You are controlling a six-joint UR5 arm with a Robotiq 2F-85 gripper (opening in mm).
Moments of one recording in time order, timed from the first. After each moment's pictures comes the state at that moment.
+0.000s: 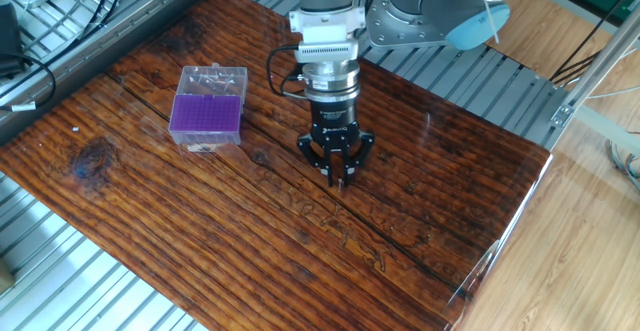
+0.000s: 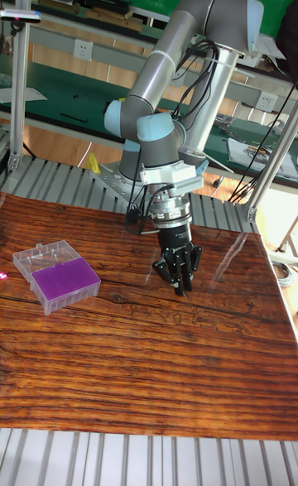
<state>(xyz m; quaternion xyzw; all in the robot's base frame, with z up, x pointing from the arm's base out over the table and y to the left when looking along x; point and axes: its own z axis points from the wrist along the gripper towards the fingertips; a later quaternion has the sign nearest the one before) 0.458 0.141 0.005 -0.30 0.91 0.15 0.24</state>
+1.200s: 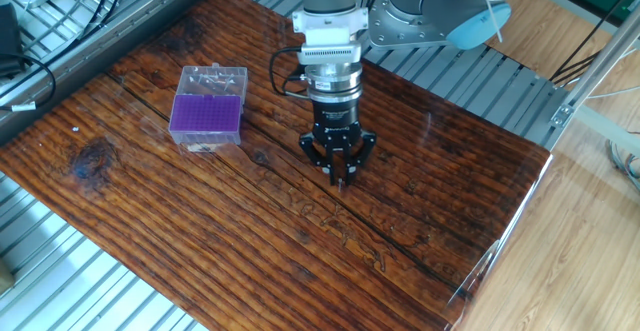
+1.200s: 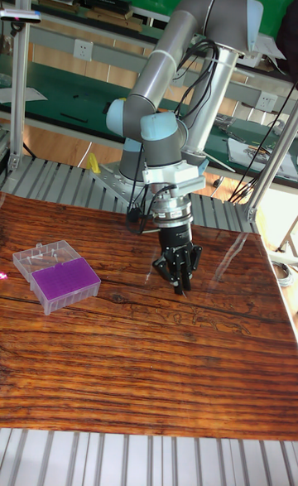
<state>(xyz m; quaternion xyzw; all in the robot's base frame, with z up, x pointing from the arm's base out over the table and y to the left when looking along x) 0.451 0.140 0.003 -0.29 0.92 0.14 0.22</state>
